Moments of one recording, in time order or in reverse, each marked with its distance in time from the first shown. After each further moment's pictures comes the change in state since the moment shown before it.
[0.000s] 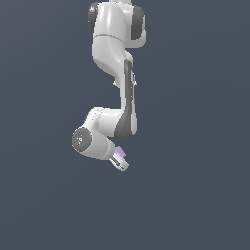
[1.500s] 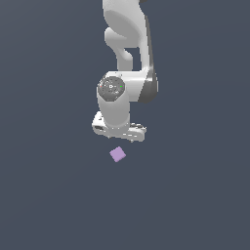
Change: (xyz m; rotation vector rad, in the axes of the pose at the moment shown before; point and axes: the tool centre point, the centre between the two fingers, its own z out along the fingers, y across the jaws) arm -0.074 -0.001 -0.085 -0.121 0.275 -0.612
